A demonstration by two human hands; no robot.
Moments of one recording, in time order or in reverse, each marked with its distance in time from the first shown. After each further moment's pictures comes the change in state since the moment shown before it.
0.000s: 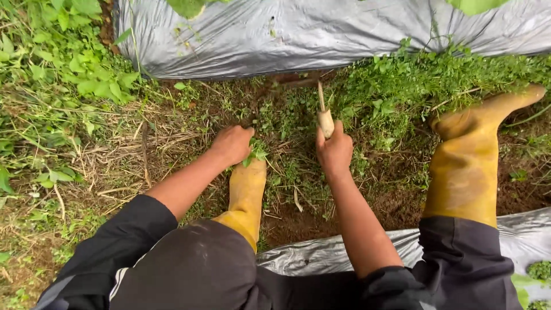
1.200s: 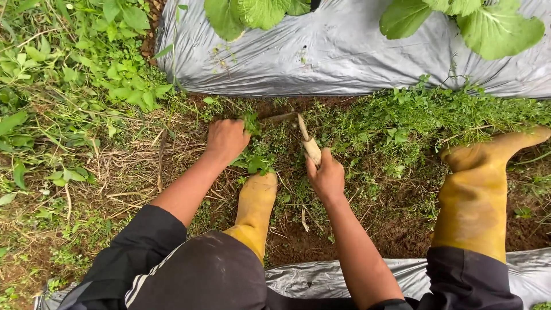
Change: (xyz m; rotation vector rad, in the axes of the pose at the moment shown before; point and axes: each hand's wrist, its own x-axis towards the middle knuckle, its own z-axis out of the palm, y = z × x) left_hand -0.014 -0.042 -0.045 -0.090 0.512 -0.081; right_hand -0.024 -0.049 -0.003 0.087 -0.203 -0.128
